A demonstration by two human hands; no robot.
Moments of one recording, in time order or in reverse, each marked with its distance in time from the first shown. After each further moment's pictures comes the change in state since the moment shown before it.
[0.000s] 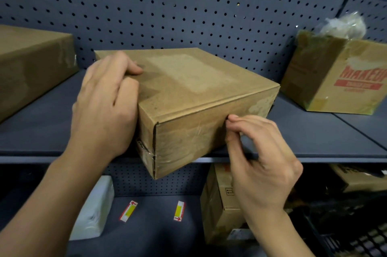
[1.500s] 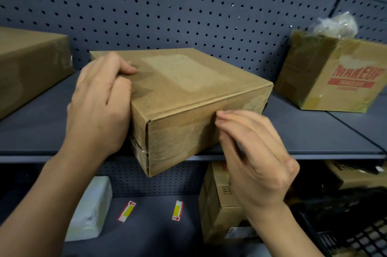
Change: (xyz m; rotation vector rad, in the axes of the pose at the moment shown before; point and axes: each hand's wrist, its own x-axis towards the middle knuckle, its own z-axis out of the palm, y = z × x) left_hand 0.001 0.000 0.001 -0.032 0.002 0.000; right_hand 0.009 0.001 -0.003 0.006 -0.014 -0.179
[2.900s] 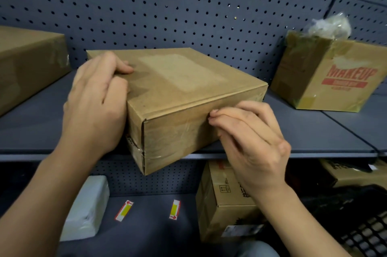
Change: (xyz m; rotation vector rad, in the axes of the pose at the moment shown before) left_hand 0.003 -0.007 0.003 -0.036 -0.004 -0.044; right_hand 0.016 0.016 -0.010 -0.077 -0.136 -0.158
